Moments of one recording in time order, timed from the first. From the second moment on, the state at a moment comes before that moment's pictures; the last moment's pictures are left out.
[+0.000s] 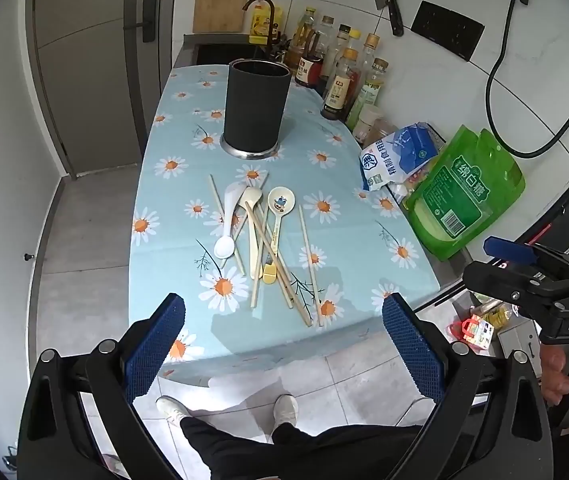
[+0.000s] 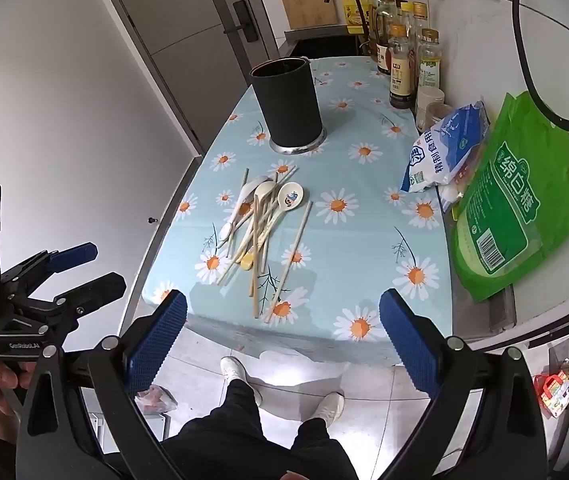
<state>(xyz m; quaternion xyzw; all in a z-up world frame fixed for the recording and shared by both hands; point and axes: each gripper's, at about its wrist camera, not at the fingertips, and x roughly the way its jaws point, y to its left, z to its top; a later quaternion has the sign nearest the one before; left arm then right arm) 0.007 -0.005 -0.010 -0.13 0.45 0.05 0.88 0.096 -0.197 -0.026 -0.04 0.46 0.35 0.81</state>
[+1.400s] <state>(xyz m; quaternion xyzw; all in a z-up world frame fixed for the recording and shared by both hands) 0.006 -0.012 -0.011 -0.14 0.45 0.04 0.88 0.092 -0.194 -0.026 -0.04 0.47 0.35 0.81</state>
